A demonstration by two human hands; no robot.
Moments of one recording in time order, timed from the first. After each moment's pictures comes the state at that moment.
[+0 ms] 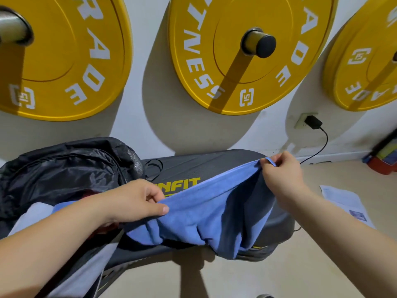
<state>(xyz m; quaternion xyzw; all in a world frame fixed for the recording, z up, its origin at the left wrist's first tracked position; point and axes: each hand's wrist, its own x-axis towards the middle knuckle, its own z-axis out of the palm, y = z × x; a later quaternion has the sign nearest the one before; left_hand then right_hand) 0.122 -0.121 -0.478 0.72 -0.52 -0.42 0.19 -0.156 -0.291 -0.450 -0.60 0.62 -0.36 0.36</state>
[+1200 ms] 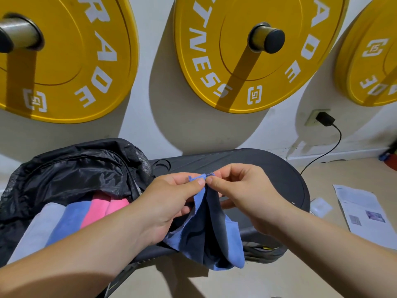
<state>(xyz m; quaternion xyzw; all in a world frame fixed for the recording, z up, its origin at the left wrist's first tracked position) 0.039 -0.129 -0.446 0.63 -0.24 -0.53 0.51 -0.109 -0.213 -0.432 -0.62 0.41 -0.24 0.62</state>
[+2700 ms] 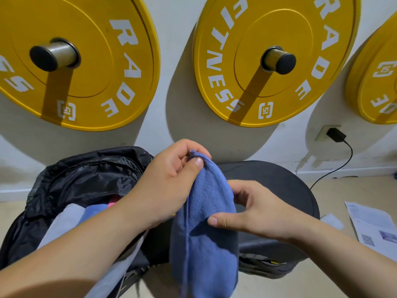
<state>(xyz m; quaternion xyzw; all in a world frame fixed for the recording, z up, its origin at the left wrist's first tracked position) 0.059 -0.109 -0.389 0.57 -0.50 -0.29 0.59 -0.118 -0.216 -0.415 -0.82 0.21 -0.11 0.52</state>
